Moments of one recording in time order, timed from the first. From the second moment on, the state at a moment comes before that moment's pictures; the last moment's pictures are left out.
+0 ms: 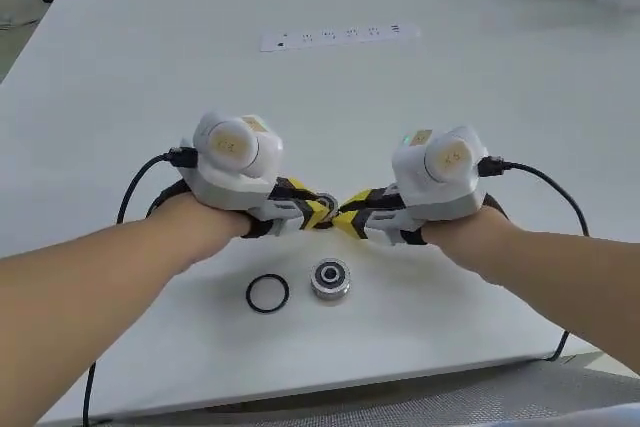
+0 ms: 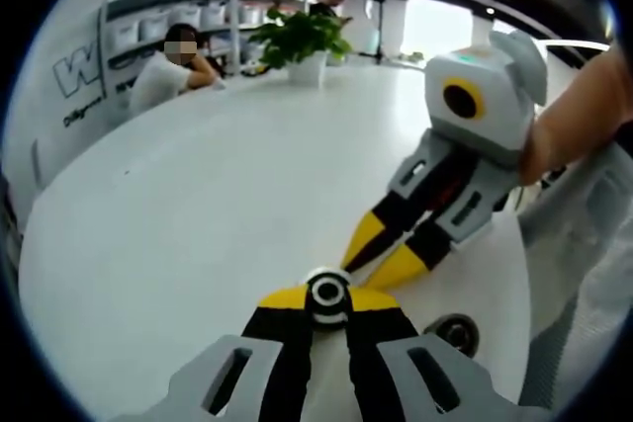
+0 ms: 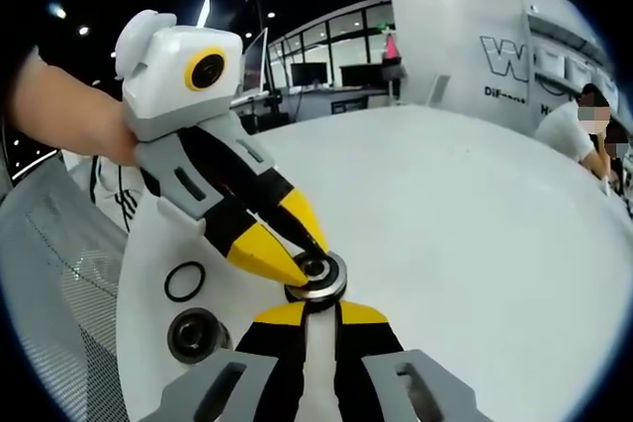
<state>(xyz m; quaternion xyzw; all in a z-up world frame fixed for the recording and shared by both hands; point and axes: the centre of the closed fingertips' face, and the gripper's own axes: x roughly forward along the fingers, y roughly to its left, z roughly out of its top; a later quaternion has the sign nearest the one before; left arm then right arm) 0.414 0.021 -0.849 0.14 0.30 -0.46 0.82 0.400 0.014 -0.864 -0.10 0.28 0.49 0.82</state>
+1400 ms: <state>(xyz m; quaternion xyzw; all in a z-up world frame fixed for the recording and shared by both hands) 0.413 0.020 -0.849 0.16 0.31 -0.45 0.82 0.409 0.003 -0.858 -0.04 0.30 0.43 0.85</state>
